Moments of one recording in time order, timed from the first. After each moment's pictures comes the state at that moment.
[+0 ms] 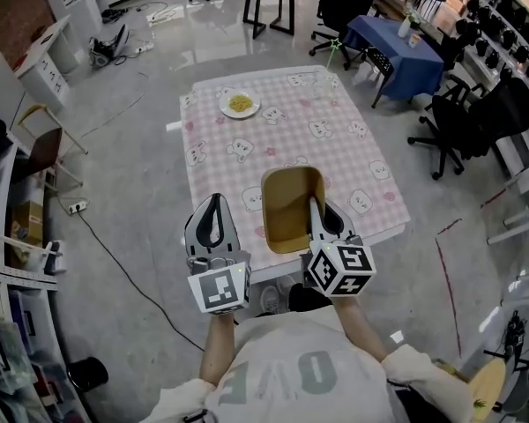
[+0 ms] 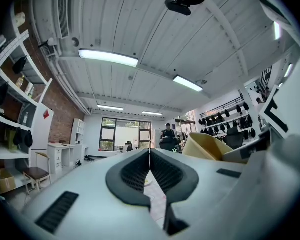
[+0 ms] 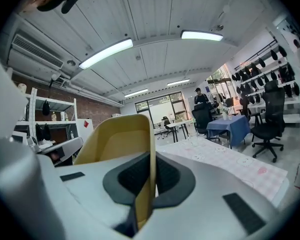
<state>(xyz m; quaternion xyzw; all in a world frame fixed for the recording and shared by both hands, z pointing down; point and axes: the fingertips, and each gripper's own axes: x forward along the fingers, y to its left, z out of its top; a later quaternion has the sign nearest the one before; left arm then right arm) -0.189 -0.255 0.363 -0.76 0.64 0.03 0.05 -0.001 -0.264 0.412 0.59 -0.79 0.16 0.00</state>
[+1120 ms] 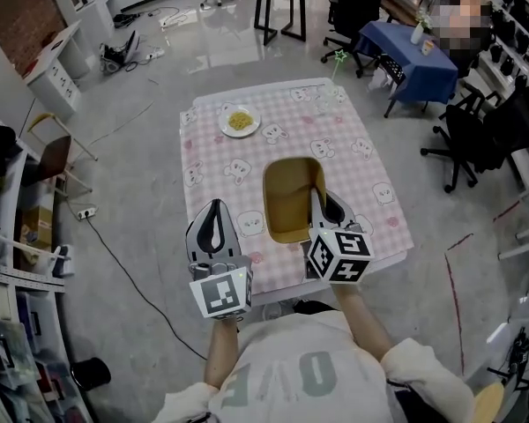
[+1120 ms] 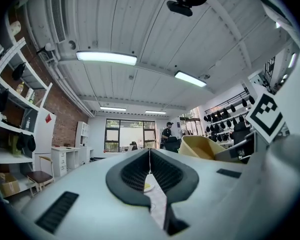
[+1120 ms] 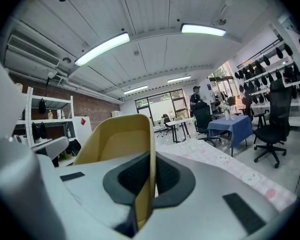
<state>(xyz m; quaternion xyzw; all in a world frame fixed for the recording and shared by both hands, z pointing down) -0.152 -0.311 0.360 -0.74 0.67 0.02 0.06 0.039 -0.358 0.416 0.59 -0.79 0.17 0.02</state>
